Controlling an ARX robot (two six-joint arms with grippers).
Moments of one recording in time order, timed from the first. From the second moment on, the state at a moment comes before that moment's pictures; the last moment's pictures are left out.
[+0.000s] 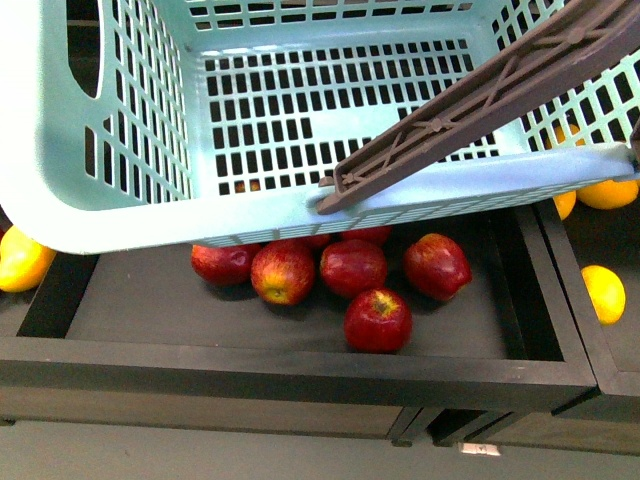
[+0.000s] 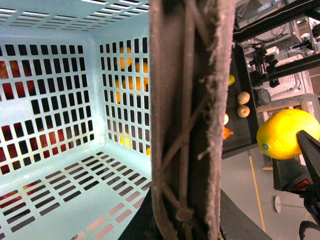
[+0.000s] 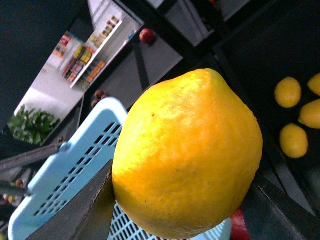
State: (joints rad) left arm -0.60 1.68 1.46 -0.28 0.29 -0.77; right arm -0.24 1.11 0.77 0.09 -0.37 0.65
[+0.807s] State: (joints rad) left arm -0.60 1.68 1.46 -0.28 0.29 -0.77; right arm 0.10 1.18 0.78 0.07 0.07 0.48
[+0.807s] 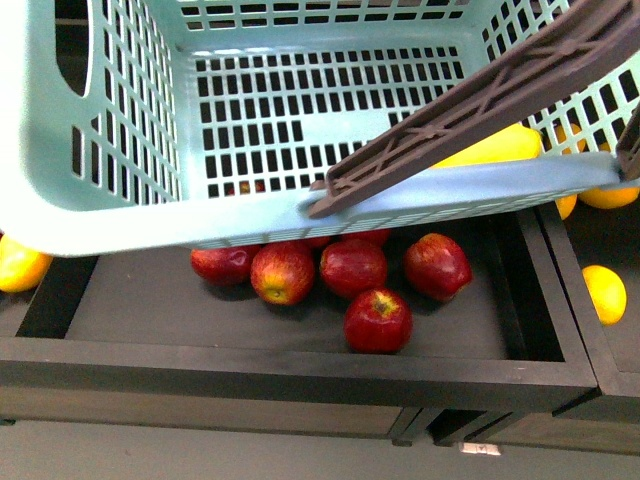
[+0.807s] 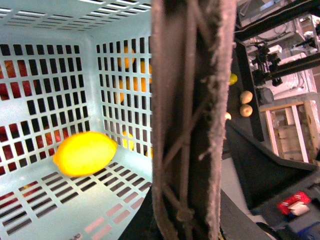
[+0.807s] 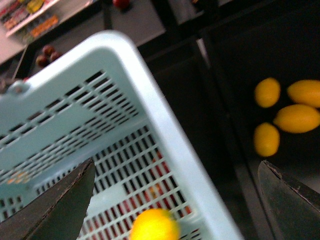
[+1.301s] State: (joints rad) left arm -0.60 1.68 1.46 -0.28 0.28 -0.77; right arm 0.00 0.93 0.34 0.59 0.00 0.03
